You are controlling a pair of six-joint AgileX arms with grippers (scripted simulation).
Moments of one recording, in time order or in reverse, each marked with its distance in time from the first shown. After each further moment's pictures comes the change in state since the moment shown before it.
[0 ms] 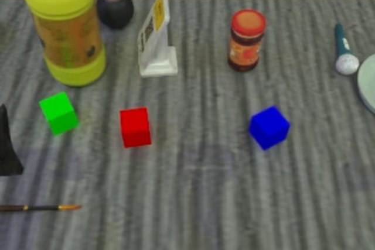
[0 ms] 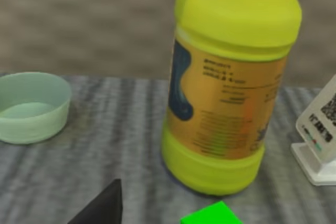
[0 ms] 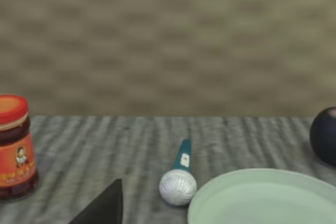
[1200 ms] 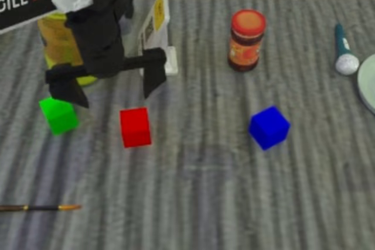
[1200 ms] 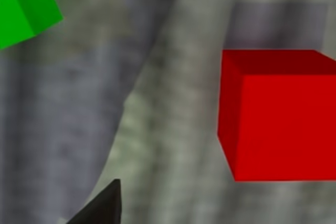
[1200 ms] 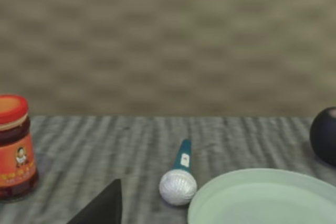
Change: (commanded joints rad) left arm -0.359 1.827 1.417 -0.944 0.002 -0.482; right arm 0.000 0.000 0.000 0.000 0.000 0.000
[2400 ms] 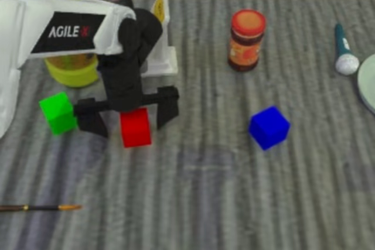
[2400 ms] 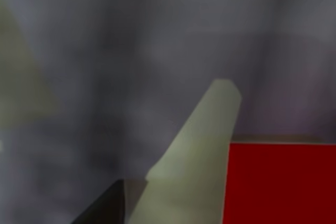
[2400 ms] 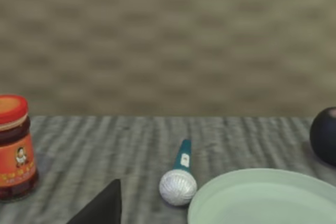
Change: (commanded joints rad) left arm -0.025 0.242 -0.065 0.234 0.002 -0.033; right arm 0.000 0.000 0.000 0.000 0.000 0.000
